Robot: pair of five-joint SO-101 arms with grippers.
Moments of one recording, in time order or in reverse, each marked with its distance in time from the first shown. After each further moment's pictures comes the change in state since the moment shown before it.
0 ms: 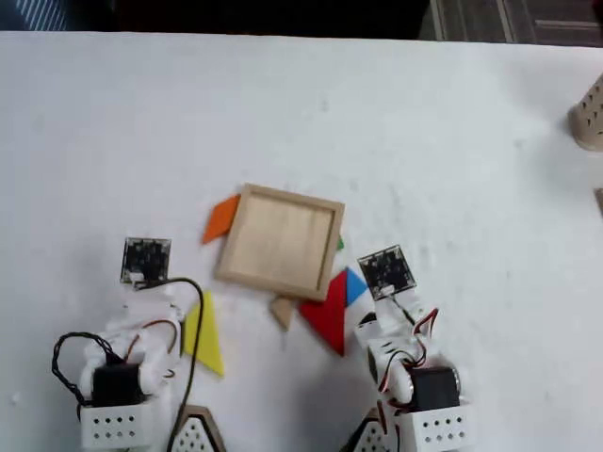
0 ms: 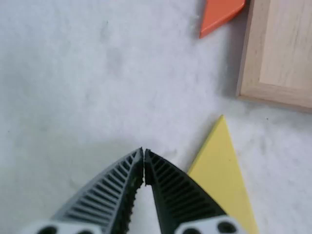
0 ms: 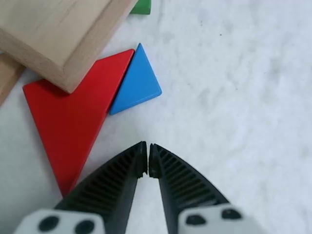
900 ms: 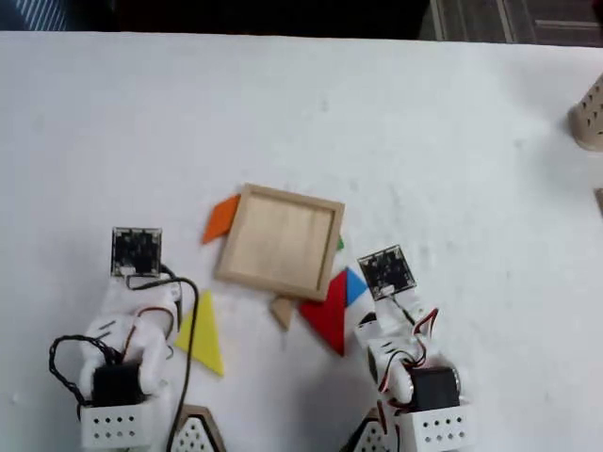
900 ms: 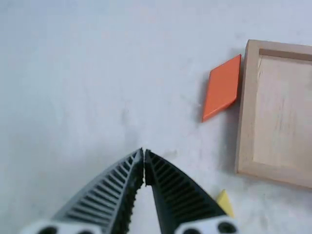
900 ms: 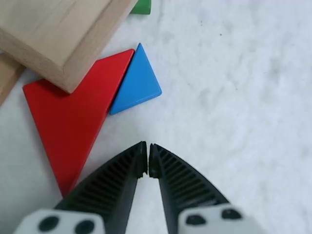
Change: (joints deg) left arm 0.0 0.0 0.1 -16.6 0.0; right arm 0.0 0.0 0.0 0.0 0.0
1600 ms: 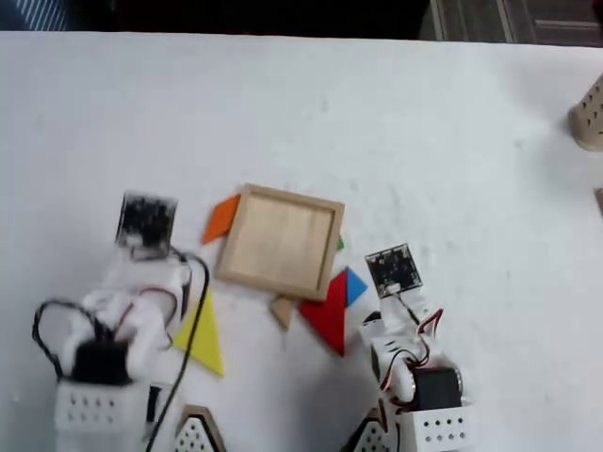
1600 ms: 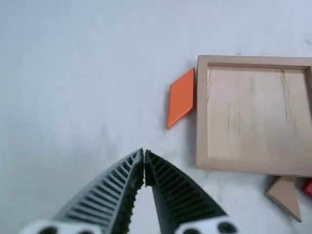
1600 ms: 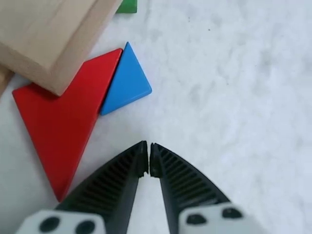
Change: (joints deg) left arm 8.4 25.8 -27.3 6.1 0.0; right arm 2.1 -0.2 0.0 0.0 0.0
